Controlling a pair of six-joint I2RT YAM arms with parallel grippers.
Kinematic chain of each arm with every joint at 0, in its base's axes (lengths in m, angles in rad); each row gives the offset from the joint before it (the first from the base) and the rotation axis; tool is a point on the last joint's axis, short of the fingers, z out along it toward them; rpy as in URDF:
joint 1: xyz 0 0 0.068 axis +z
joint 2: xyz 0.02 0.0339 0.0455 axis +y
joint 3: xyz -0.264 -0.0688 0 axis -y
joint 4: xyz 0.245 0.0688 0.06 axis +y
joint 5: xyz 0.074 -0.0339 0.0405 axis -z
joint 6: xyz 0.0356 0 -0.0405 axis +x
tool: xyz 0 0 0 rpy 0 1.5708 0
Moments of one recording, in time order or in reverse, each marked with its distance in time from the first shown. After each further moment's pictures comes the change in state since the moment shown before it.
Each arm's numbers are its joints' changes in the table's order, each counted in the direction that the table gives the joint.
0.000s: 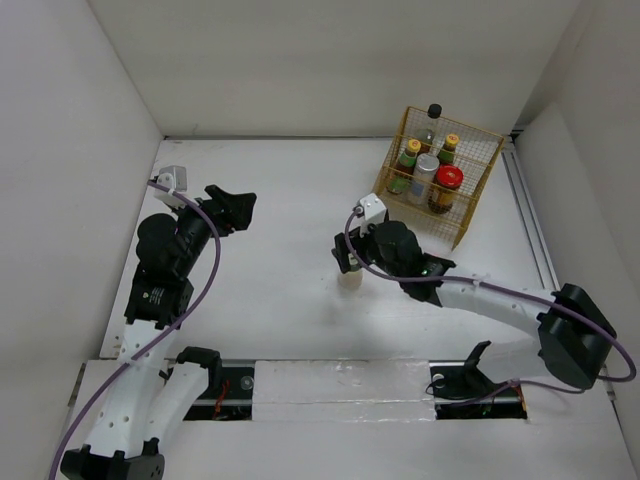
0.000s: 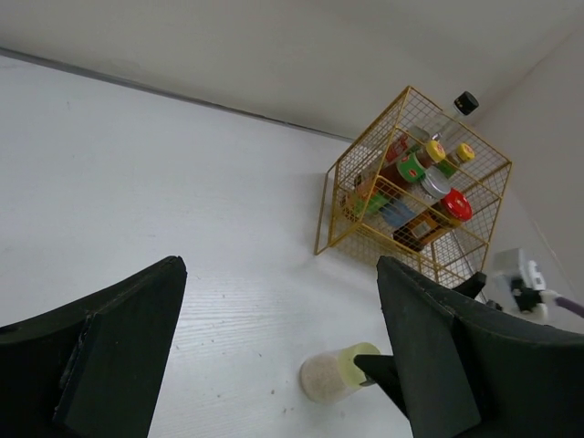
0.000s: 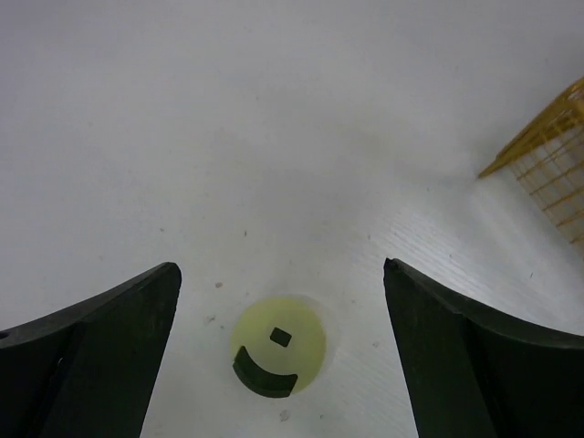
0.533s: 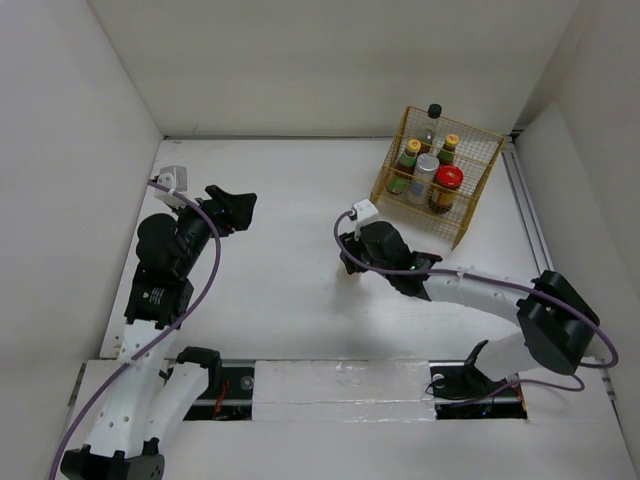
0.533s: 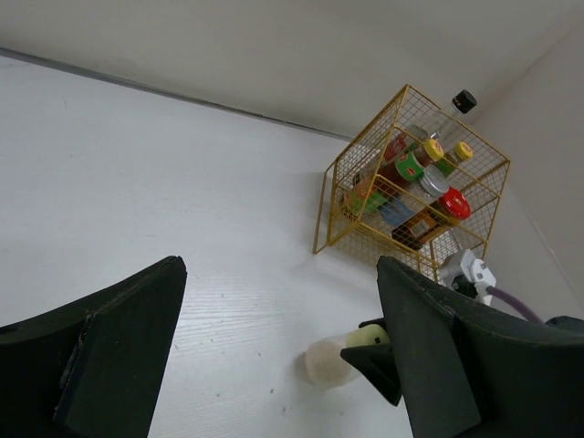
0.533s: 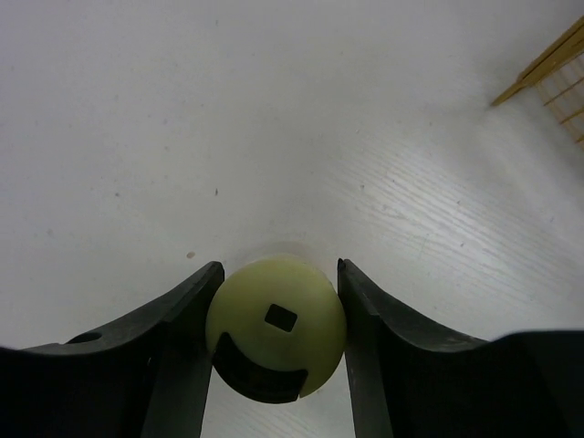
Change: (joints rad) left arm 0.000 0.000 0.000 0.000 0.006 0.000; right arm -0.005 0.125 0.027 0.109 0.029 0.072
